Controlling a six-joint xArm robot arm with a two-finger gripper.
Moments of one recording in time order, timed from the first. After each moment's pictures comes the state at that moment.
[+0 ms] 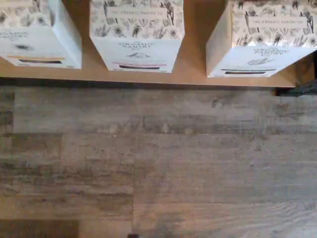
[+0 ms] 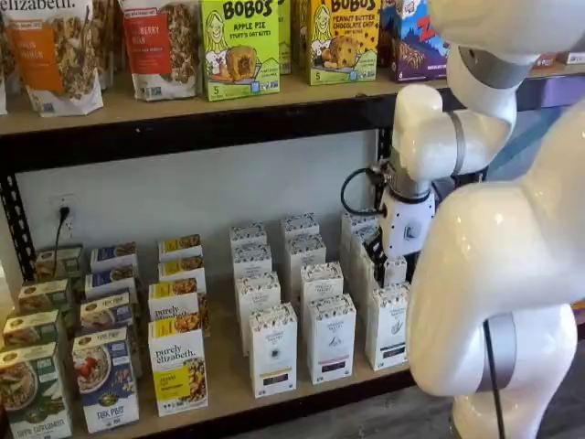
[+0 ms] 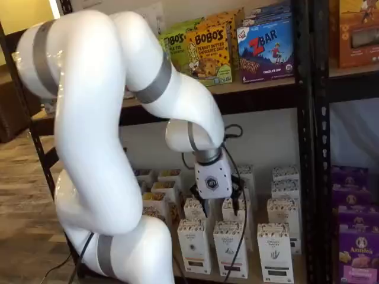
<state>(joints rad) -0.18 -0.23 -0.43 -0.09 0.57 -0.09</state>
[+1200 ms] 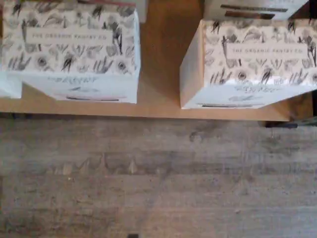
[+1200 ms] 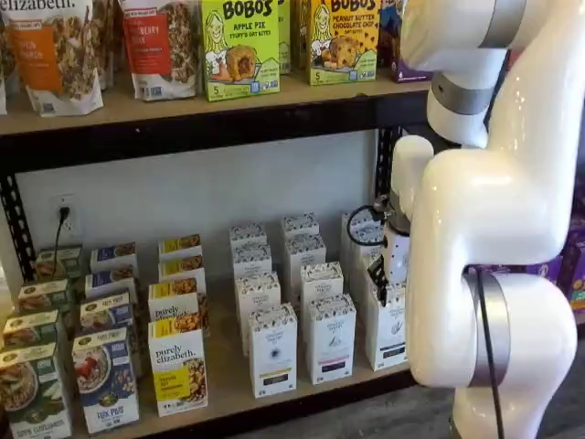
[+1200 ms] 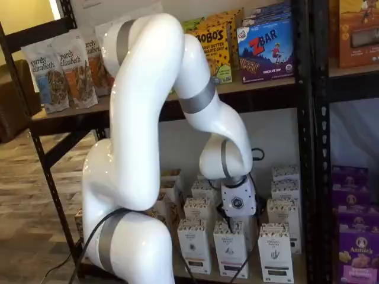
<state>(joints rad) -0.29 0.32 -0.70 -0.26 0.27 -0.04</state>
